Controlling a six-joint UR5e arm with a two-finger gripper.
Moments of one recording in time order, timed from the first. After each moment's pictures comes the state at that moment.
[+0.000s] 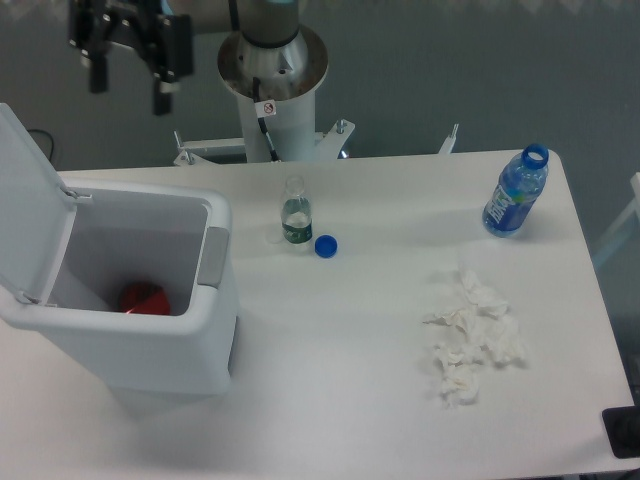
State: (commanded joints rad) arm 2.10 -1.30 -1.70 -1.15 1.24 0.60
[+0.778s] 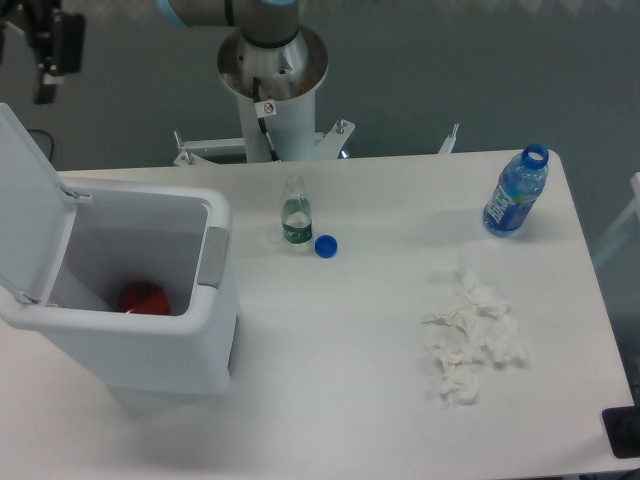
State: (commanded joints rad) arm 1.89 -1.41 -1.65 -1.13 1.20 0.56
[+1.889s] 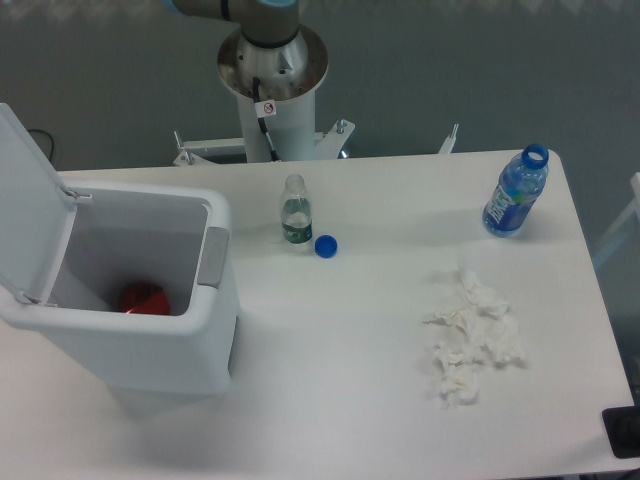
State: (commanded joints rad) arm 1.79 -1.52 -1.56 -1.05 1.29 0.52
